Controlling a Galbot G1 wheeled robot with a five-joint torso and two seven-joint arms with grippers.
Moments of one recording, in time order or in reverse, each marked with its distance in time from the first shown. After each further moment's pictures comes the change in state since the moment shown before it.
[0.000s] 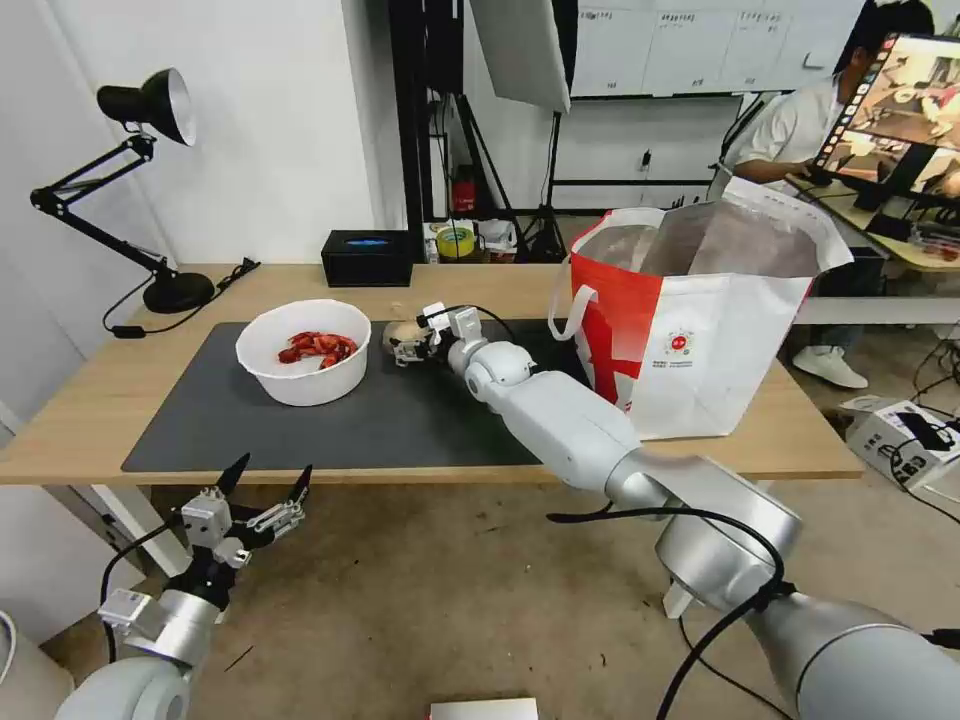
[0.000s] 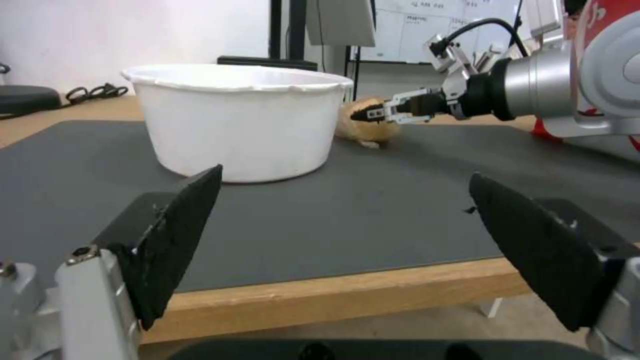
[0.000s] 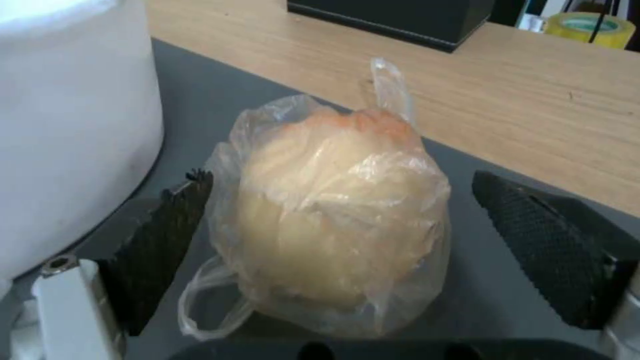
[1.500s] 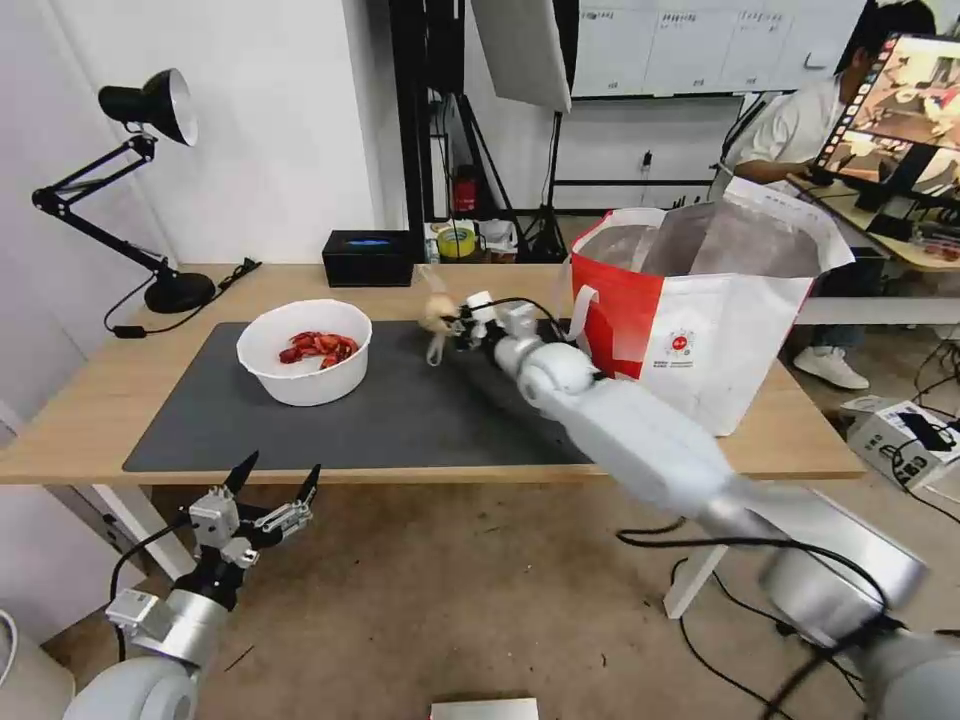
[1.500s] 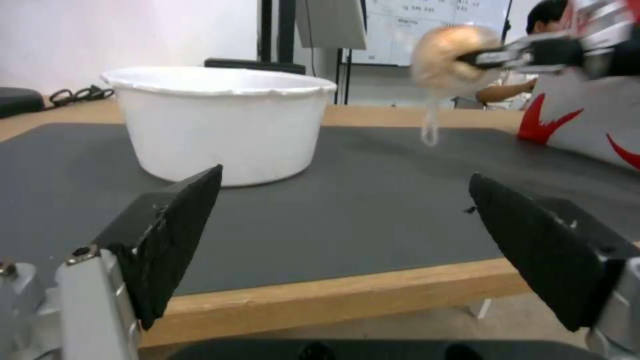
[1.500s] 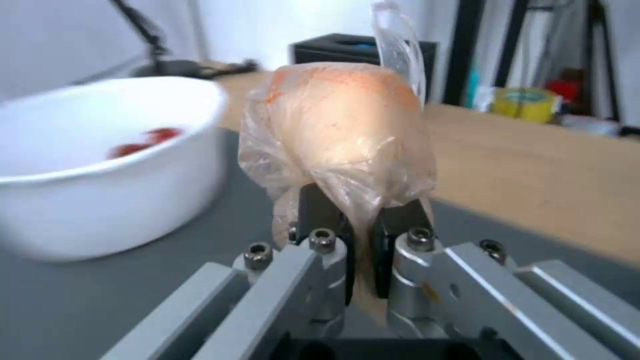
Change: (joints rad) left arm 0.007 -0.001 0.018 -0.014 0.002 -0.006 0.001; right arm -0.215 -0.477 0.063 0.743 0.156 -0.003 0.086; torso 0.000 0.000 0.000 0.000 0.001
